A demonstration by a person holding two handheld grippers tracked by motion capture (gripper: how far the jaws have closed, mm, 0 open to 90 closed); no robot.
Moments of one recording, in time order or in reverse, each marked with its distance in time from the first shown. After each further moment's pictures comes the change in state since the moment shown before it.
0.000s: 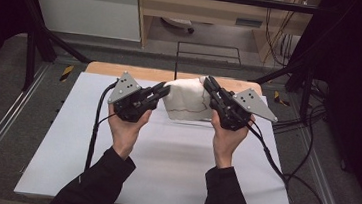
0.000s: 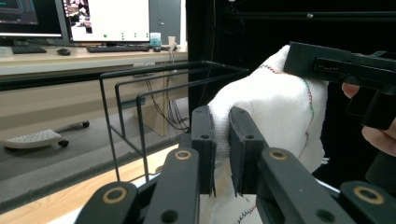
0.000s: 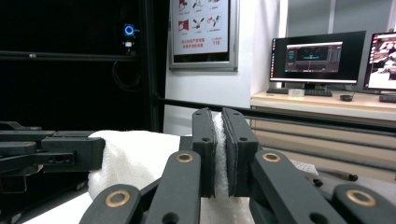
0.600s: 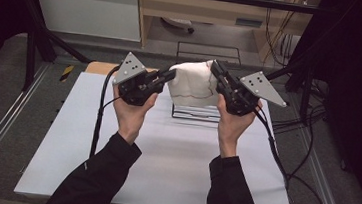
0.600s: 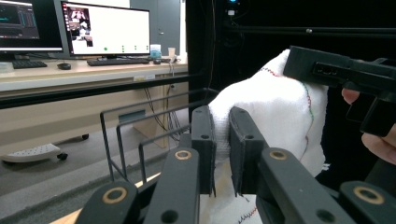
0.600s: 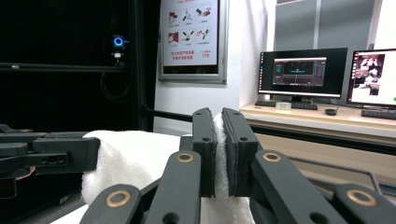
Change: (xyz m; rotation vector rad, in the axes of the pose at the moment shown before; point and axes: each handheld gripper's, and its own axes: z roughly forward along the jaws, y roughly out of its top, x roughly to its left) left arm 0.008 0.037 0.019 -0.030 0.000 0.007; right arm -0.014 0.030 0.016 -0.033 -0.041 -0.021
